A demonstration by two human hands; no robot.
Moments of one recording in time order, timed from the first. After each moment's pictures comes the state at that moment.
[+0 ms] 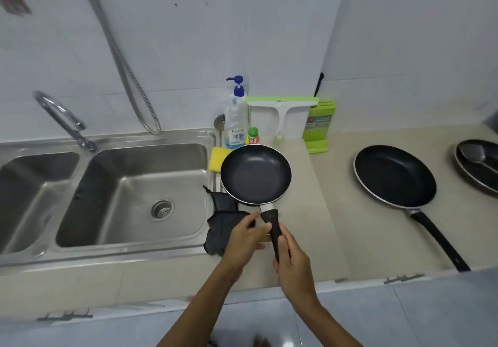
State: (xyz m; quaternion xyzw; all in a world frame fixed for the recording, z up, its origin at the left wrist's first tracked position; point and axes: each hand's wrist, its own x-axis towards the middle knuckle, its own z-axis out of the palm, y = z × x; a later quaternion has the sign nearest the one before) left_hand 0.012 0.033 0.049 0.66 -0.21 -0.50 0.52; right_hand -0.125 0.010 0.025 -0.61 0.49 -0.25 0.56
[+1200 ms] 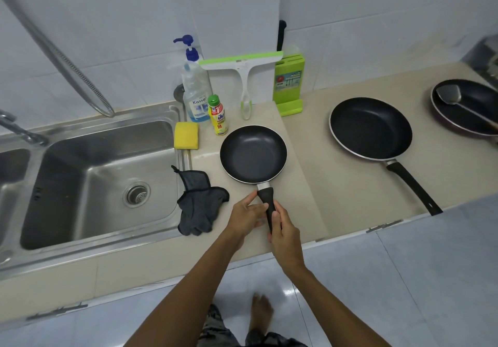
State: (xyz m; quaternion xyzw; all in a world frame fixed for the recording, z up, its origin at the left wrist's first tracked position) left_hand -0.031 -0.017 -0.010 0.65 -0.18 -0.58 0.46; right_hand -0.163 -0.017 -0.035 -0.63 0.56 -0.24 0.49
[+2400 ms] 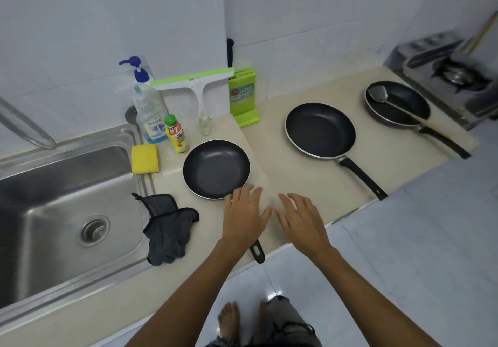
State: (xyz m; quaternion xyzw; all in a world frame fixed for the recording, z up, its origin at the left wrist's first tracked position) left_hand -0.071 -0.055 0.013 0.72 -0.67 -0.04 0.18; right_hand -0.251 -0.090 -0.018 -0.85 0.53 -0.09 0.04
